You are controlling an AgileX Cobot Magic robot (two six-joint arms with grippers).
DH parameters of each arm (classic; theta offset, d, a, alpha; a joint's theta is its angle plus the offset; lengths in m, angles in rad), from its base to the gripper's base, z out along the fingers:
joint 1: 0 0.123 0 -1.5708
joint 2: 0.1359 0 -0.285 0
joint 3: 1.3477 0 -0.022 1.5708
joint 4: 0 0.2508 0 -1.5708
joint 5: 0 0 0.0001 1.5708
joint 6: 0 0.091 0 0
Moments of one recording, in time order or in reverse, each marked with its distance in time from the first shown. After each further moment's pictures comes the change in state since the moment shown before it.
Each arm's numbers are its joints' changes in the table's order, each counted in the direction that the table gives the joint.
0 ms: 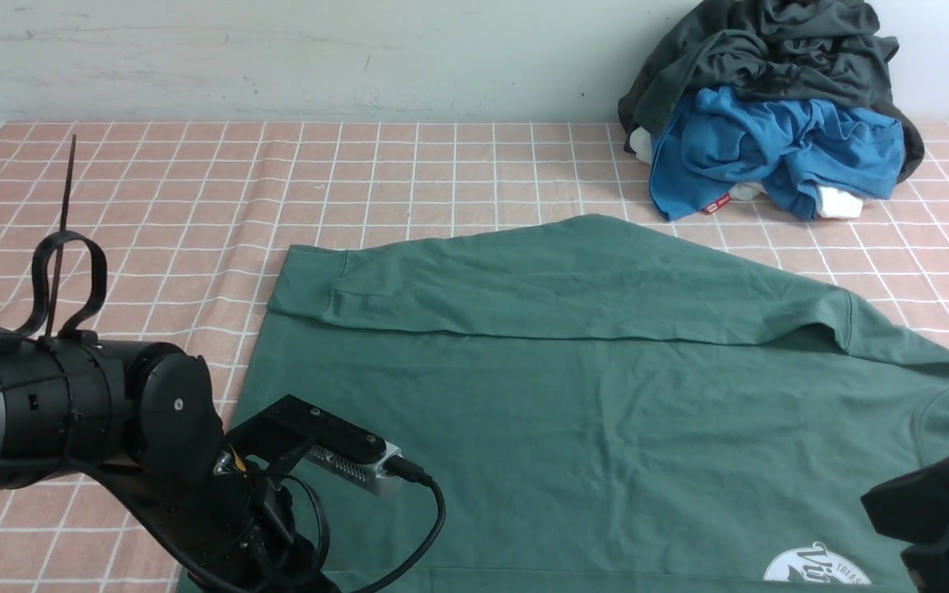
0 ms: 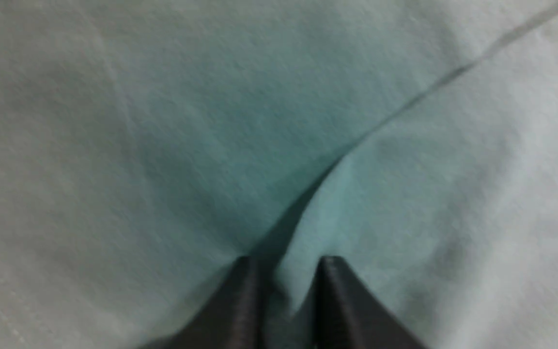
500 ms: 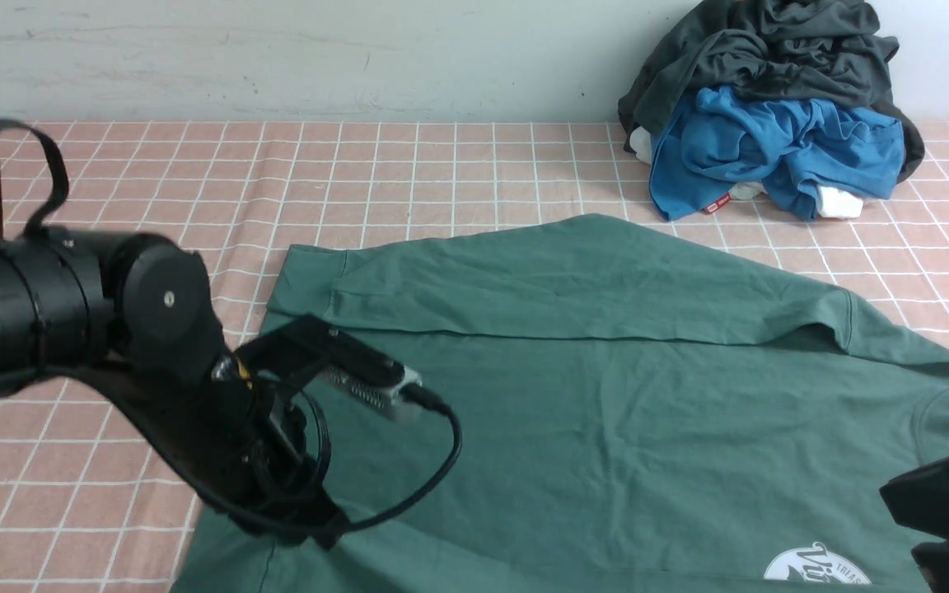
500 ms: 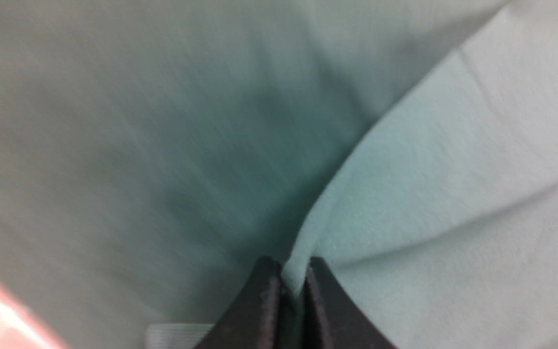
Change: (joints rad) right arm 0.000 0.000 0.000 -0.085 -0.009 0.016; left arm 0.000 -0.050 -0.222 0.056 0.214 0.038
